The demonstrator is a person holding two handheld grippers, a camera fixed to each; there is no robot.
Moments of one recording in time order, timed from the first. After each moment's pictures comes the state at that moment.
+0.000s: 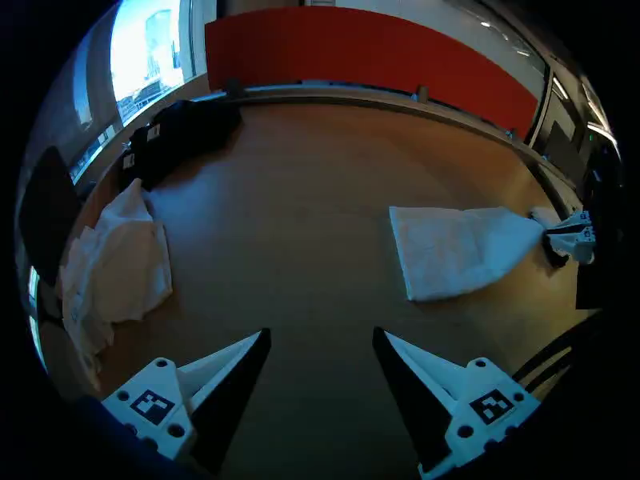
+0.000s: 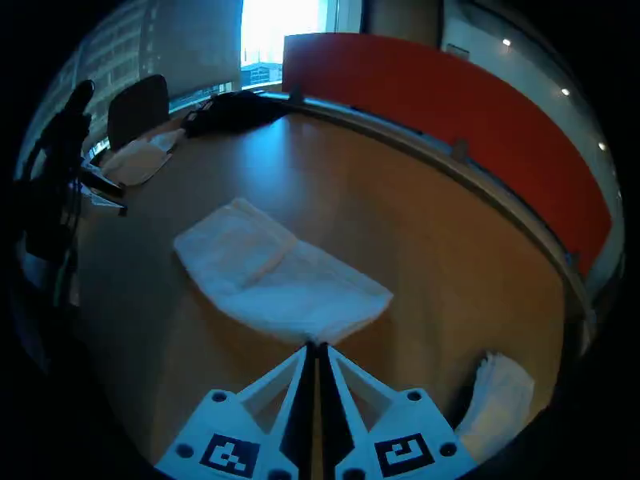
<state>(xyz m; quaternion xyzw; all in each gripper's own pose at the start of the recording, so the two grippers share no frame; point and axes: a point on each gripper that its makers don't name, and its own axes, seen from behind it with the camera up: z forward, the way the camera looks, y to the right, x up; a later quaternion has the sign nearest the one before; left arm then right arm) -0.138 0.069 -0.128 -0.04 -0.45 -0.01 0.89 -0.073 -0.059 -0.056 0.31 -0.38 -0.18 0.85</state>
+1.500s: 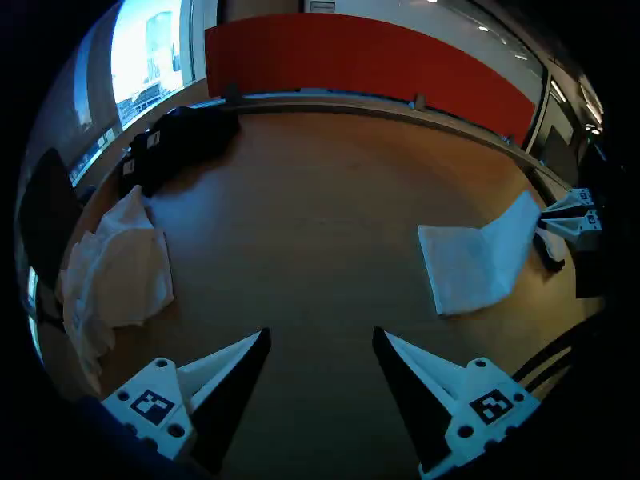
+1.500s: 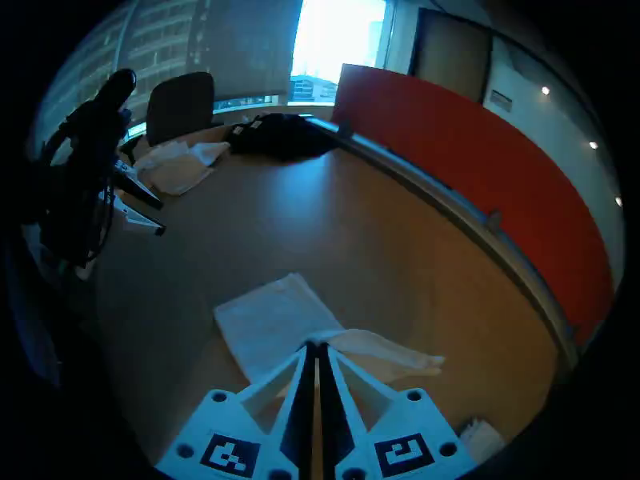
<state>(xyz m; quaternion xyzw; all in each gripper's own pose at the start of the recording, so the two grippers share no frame) -0.127 0.072 -0.125 -0.04 -0.44 -0.02 0.90 -0.029 -0.149 -0.044 0.39 -0.32 -0.23 0.83</state>
